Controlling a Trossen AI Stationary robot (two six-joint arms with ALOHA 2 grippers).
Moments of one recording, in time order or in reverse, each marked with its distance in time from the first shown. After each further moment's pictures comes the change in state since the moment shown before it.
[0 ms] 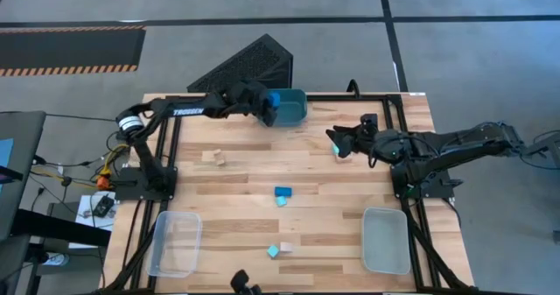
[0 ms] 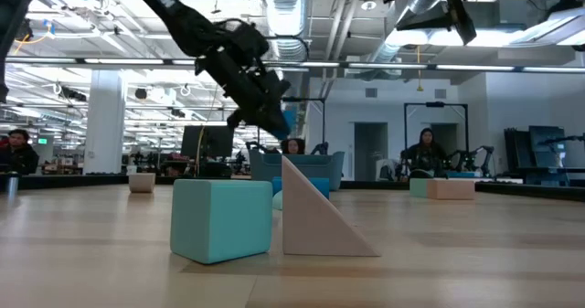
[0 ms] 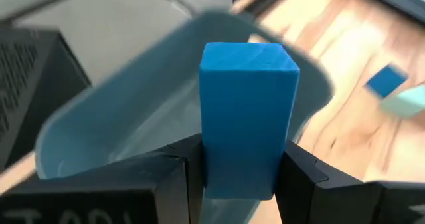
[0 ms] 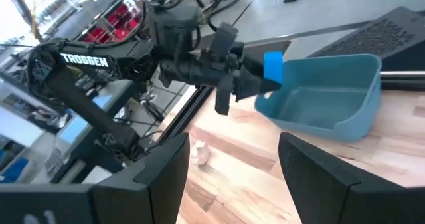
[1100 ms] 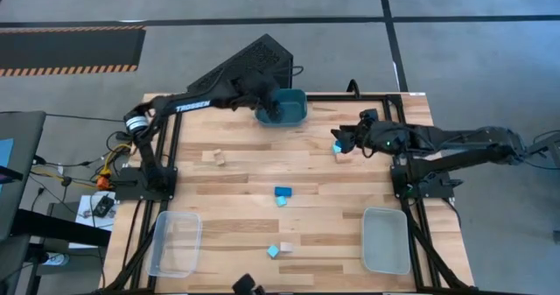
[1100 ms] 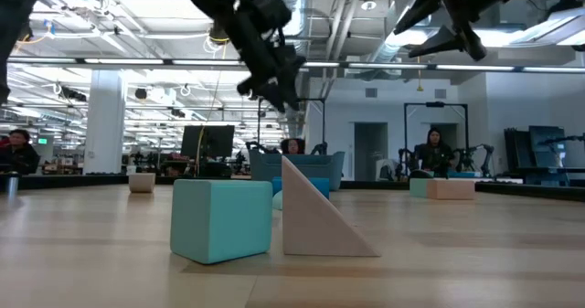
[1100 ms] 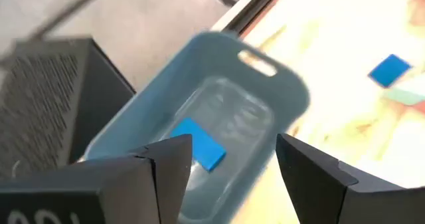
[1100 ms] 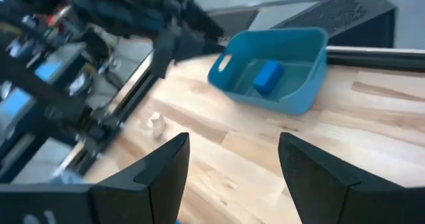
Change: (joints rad) left arm -0.088 0.029 0.334 -0.431 -0.180 0.050; right arm -0.165 -0.043 0.000 -0.216 -0.218 -0.038
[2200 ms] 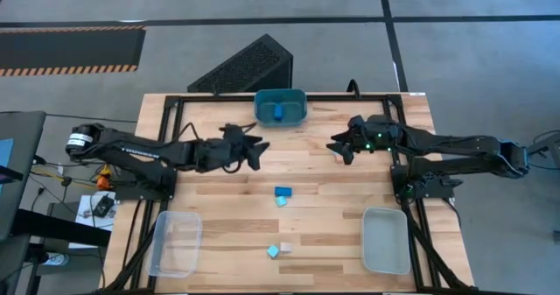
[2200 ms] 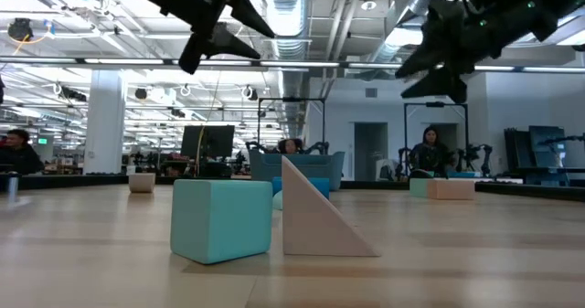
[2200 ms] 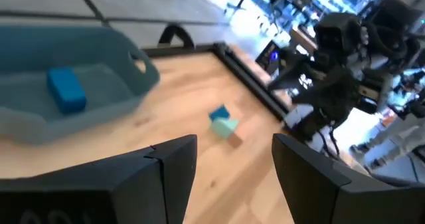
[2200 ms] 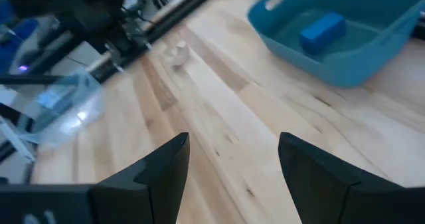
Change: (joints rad) left arm -0.544 -0.541 -0.715 0.628 -0.408 -0.642; right arm -0.250 -0.004 -0.266 0.282 -0.501 -0.362
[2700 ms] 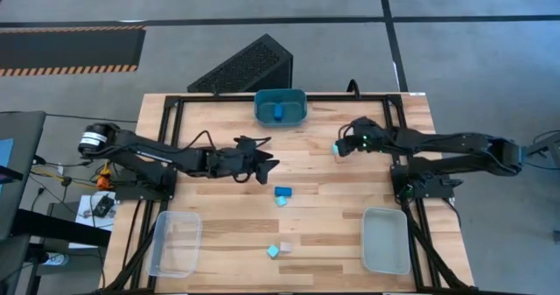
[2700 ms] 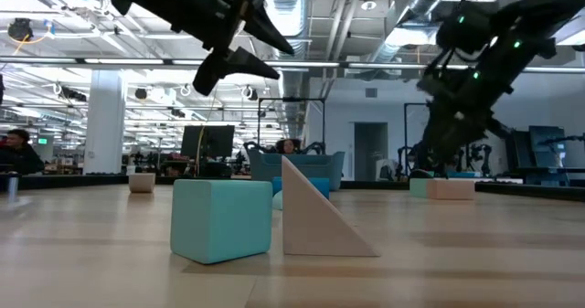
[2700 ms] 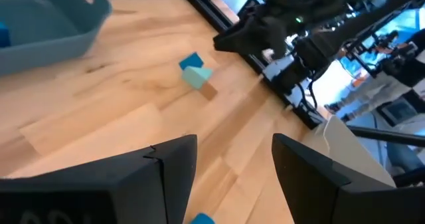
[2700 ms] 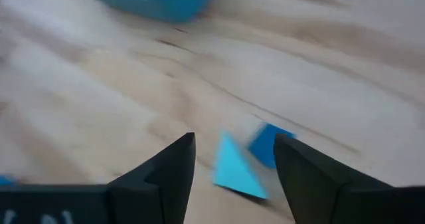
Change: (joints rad) left arm -0.028 0.153 0.008 0.087 0.159 -0.054; right arm -0.090 0.148 -0.048 -0.199 0.263 0.237
